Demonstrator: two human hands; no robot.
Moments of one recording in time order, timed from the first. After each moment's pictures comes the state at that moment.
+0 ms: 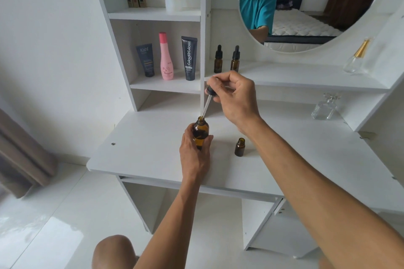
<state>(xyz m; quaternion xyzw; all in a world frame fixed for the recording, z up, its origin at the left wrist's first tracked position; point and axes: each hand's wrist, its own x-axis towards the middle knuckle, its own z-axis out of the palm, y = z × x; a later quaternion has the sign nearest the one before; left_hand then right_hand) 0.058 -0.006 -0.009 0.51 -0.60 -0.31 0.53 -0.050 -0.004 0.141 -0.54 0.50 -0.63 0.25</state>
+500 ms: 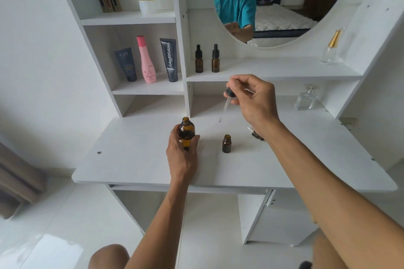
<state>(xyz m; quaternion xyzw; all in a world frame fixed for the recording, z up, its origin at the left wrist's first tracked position) 0.058 -0.009 -0.013 0.52 -0.60 -0.31 0.52 -0.111 0.028 0.133 -0.47 0.54 -0.66 0.22</state>
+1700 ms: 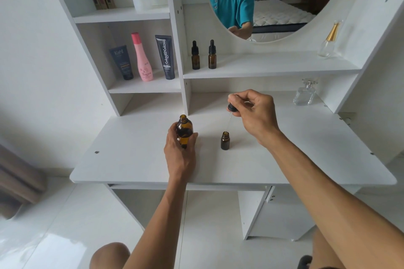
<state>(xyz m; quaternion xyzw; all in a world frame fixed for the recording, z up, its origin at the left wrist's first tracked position) 0.057 -0.009 -0.014 0.53 -0.60 -0.31 0.52 -0.127 0.034 0.094 -0.47 0.59 -0.63 0.22</state>
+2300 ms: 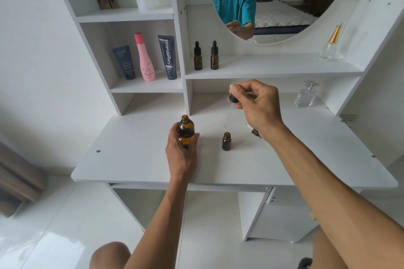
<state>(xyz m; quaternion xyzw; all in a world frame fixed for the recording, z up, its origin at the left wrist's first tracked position) 0.058 -0.007 -0.011 0.52 -0.59 -0.32 0.52 -0.121 0.035 0.119 -0.48 0.56 -0.64 0.19</state>
